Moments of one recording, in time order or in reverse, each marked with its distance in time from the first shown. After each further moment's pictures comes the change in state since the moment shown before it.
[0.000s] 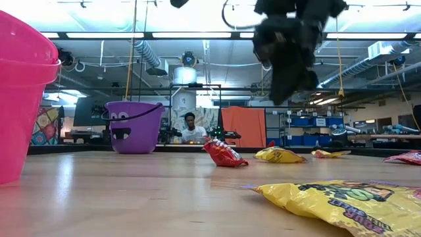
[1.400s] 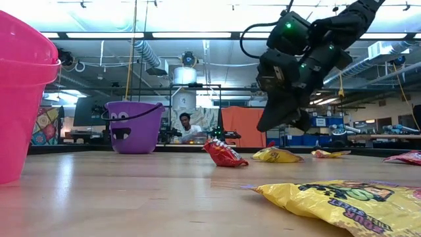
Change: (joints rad) left arm -0.072 -0.001 0.000 0.183 0.045 -0.107; right arm -0.112 -0.002 -0.353 0.649 -0.131 -0.032
